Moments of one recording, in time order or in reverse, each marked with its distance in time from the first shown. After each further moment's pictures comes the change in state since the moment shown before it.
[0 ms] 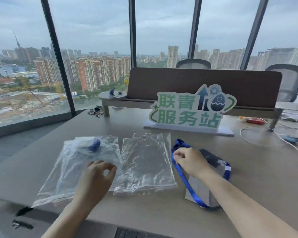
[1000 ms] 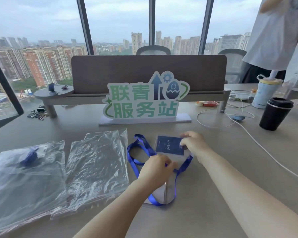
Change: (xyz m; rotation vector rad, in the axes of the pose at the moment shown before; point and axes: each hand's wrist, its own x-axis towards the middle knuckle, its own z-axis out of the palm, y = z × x) left_hand 0.024 0.226 0.189 -0.201 -0.589 0.240; right_hand 0.022 0.122 -0.098 0.499 0.326 0.419
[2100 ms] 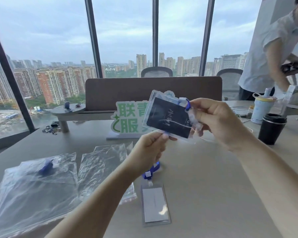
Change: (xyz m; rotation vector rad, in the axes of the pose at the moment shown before) left_hand -0.062 0.068 -0.120 -0.638 0.082 0.265; right_hand -0.126 -0.129 -0.082 0.215 -0.341 -0.778
